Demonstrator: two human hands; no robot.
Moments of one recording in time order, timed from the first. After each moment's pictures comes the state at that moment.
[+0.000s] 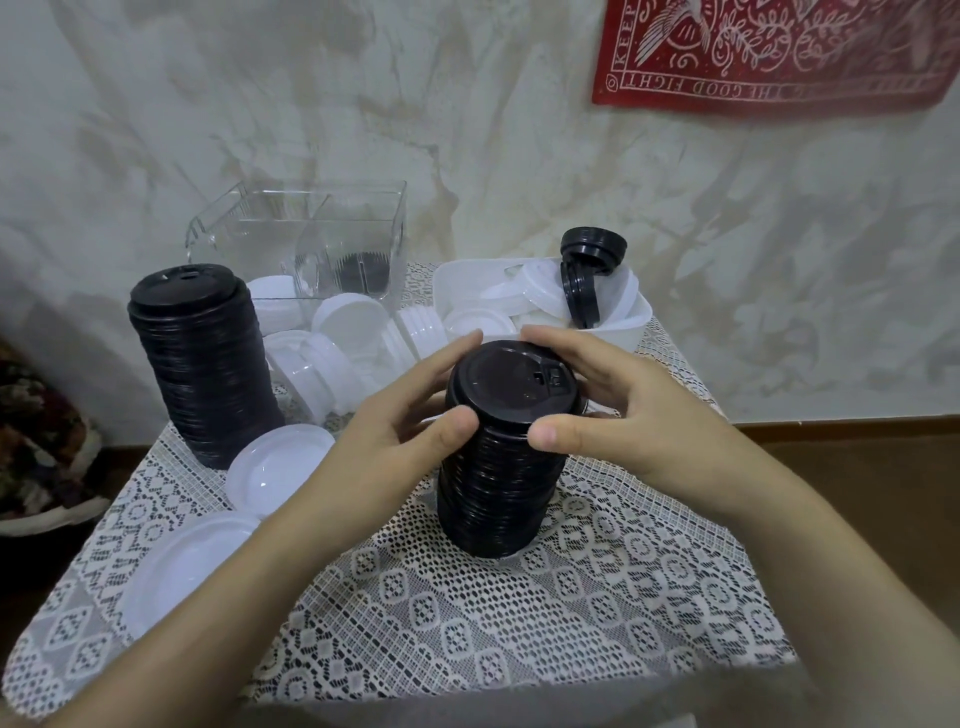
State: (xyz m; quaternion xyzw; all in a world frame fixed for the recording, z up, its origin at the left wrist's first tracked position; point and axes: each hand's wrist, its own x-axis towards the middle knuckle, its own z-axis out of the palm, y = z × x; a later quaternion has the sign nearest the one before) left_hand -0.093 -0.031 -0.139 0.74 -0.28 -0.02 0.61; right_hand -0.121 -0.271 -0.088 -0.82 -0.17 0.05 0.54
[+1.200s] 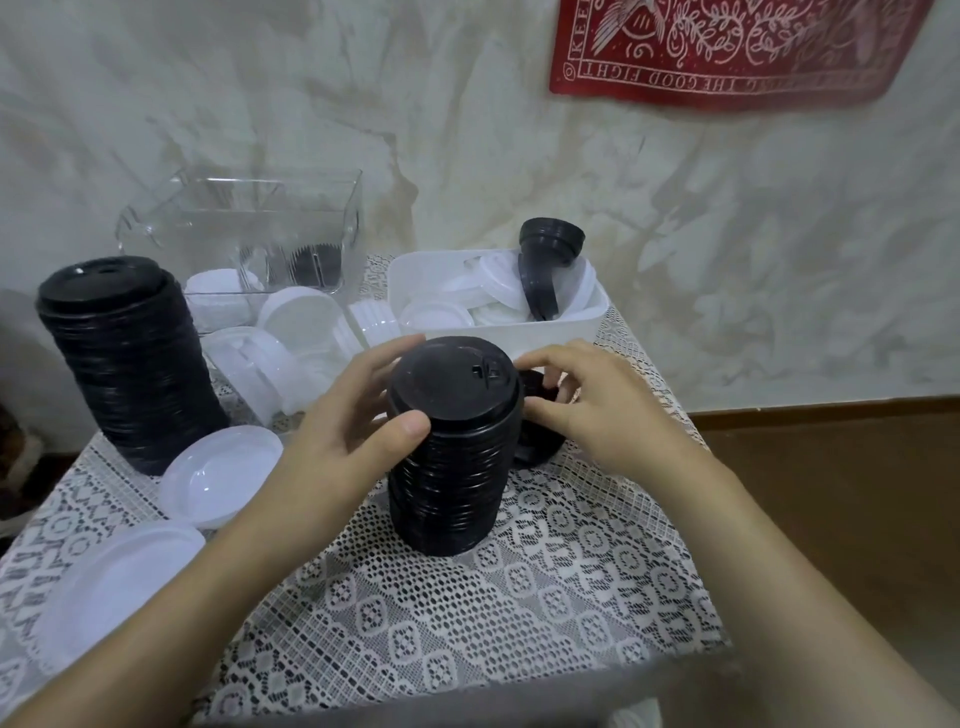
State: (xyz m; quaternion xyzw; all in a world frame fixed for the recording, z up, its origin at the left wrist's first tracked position) left_hand -0.100 -0.043 -0.142 0.73 -0.26 0.03 0.63; right_hand -0.078 -0.302 -0.130 -0.93 -0.08 -0.07 0.36
